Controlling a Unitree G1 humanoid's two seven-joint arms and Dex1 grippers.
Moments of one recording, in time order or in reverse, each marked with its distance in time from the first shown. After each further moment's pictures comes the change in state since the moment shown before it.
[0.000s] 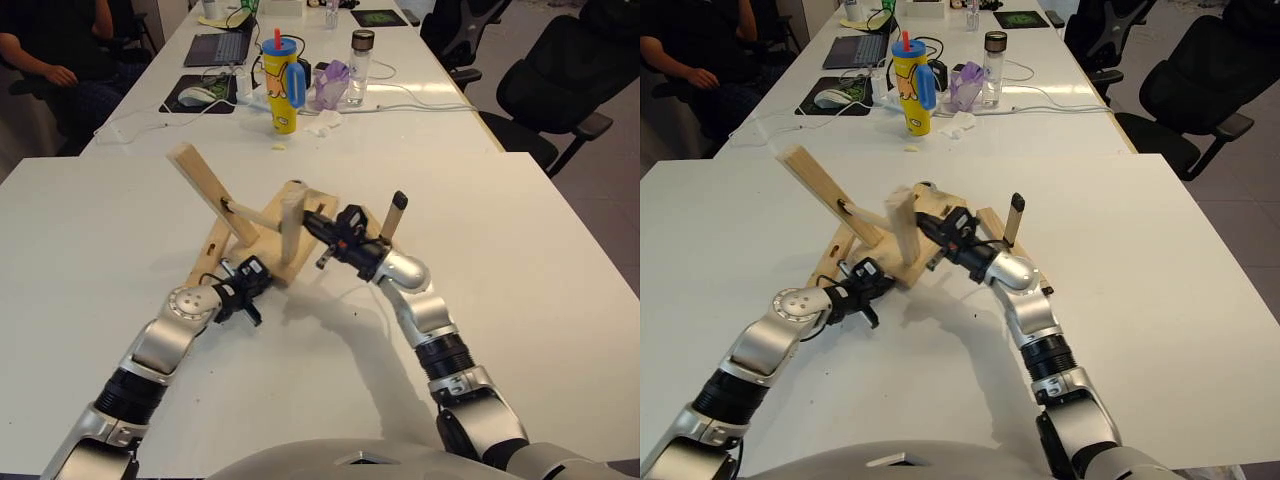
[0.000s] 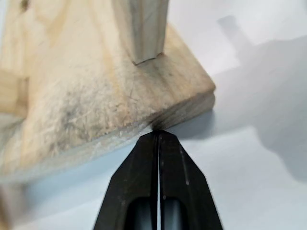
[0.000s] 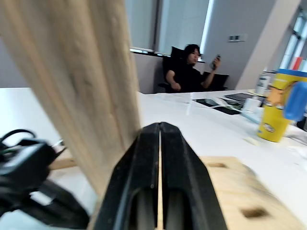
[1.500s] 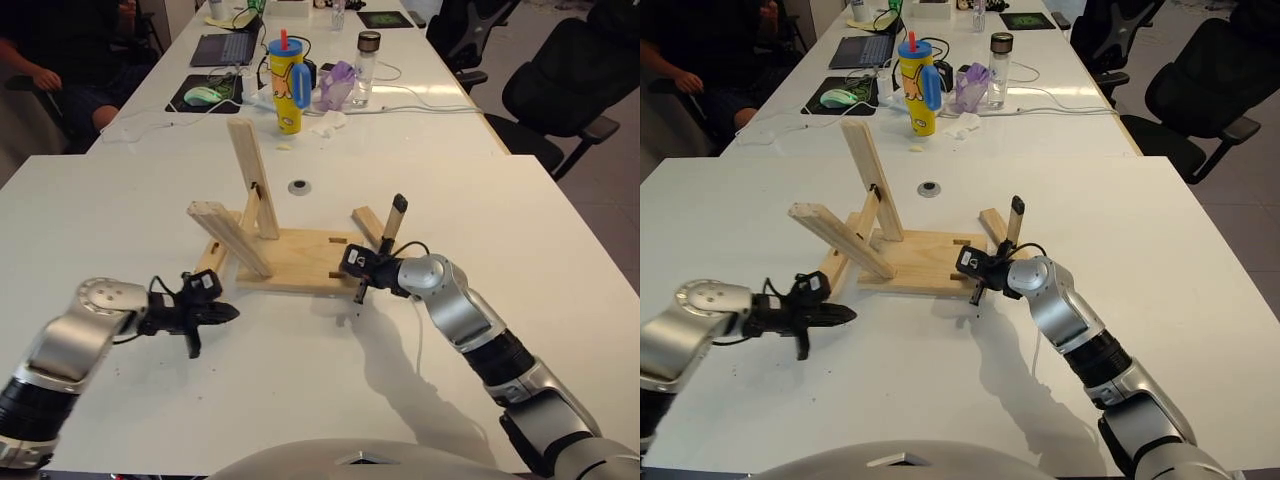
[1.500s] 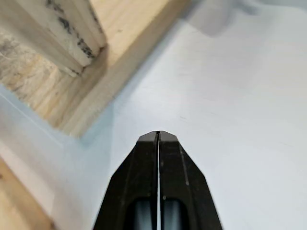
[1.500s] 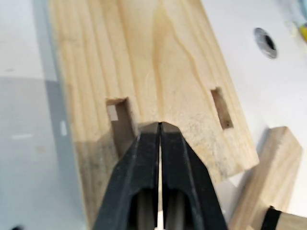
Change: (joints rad) left arm 0.078 0.210 0.086 -0.134 -0.118 0.072 -0.333; right arm -0.019 -0.455 0.283 -0.423 -0.394 0.736 0.174
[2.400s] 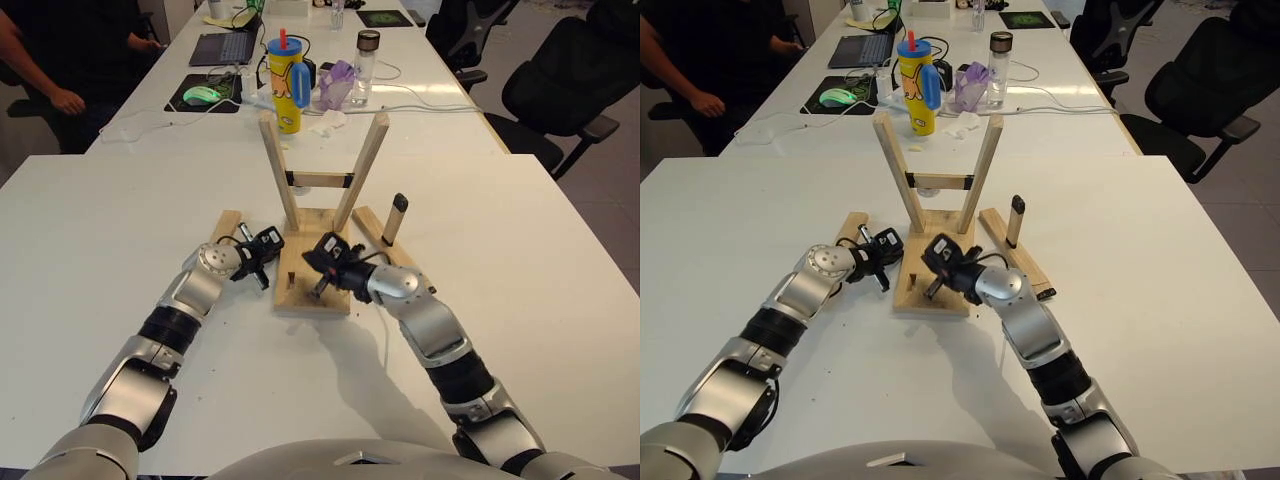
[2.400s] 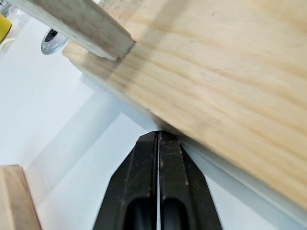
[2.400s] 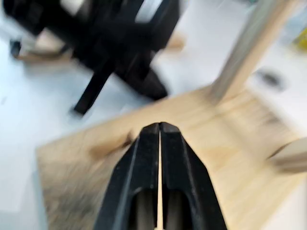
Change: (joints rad) left arm -0.374 -0.327 -0.153 0.559 0.298 -0.300 0.246; right arm 0.129 0.327 -0.226 -0.143 0.233 -0.058 -0.283
